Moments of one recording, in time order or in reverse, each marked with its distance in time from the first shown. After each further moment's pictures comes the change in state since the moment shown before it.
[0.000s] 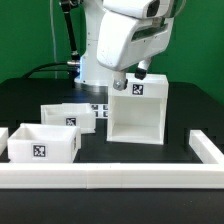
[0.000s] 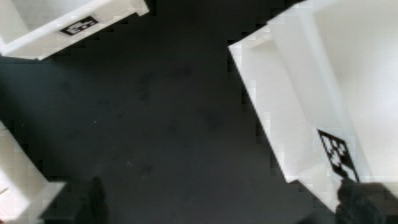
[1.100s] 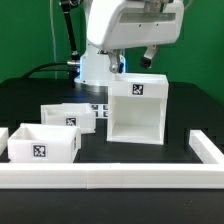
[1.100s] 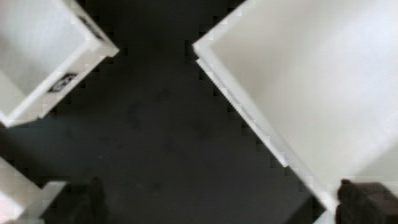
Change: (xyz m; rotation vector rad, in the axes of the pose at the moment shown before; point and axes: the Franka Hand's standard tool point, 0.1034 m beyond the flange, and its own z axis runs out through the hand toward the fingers) arm -0.012 -0.020 -0.016 0.001 0.011 0.298
